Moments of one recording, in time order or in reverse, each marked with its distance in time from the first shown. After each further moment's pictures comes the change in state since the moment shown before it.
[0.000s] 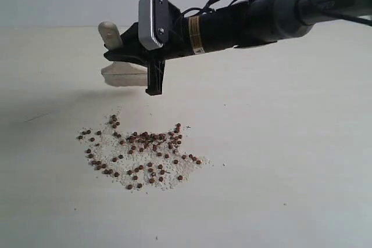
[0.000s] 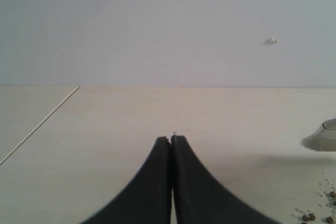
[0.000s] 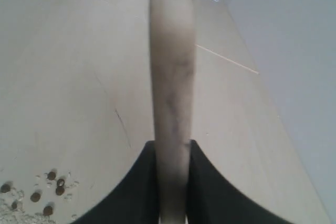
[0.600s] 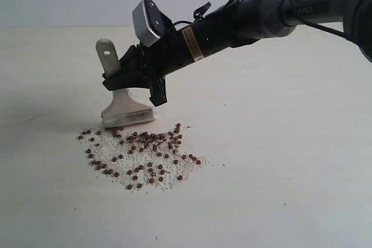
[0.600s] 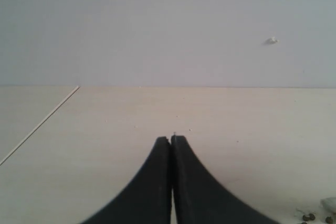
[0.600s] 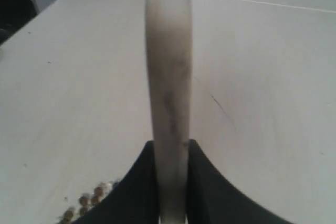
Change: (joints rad) left arm 0.000 0.000 0.000 0.000 0.000 0.000; right arm 0.000 0.085 -0.143 -0.318 -0.183 0.555
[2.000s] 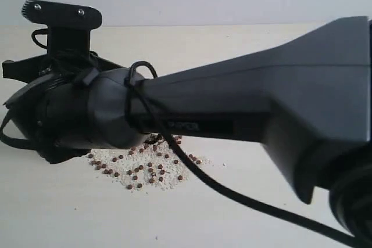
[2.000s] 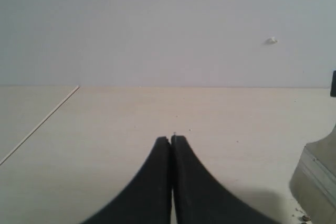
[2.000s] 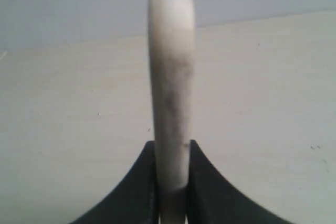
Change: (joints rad) left arm 0.000 0.000 0.000 0.000 0.000 0.000; right arm 0.687 -0.083 -0.032 0.293 1.934 1.104
